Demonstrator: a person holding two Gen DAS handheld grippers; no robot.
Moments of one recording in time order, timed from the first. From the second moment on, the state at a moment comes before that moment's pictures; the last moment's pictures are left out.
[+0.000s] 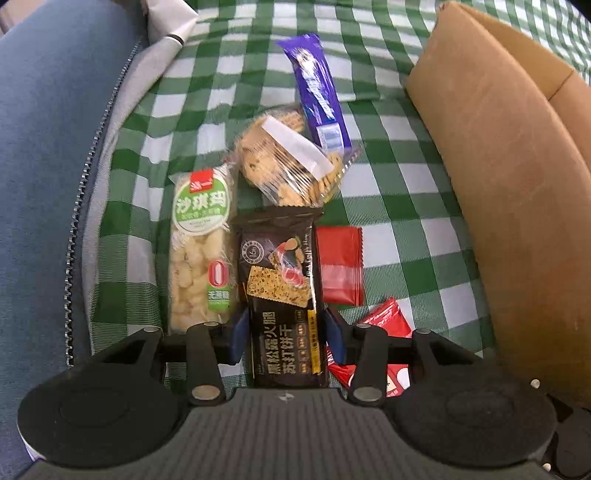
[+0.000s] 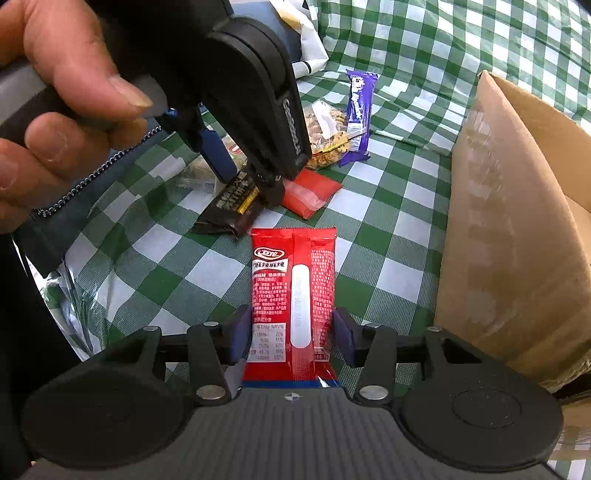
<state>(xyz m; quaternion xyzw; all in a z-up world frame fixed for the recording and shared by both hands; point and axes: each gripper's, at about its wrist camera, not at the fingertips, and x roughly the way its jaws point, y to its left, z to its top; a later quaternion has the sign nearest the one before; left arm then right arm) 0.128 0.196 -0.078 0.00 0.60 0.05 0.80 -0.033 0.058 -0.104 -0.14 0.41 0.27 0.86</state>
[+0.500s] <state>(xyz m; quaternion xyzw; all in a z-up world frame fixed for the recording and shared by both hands) 0.118 0.186 -0.064 0.03 0.55 0.06 0.83 -0.036 0.056 -0.102 -0.14 0.39 0.27 0.87</state>
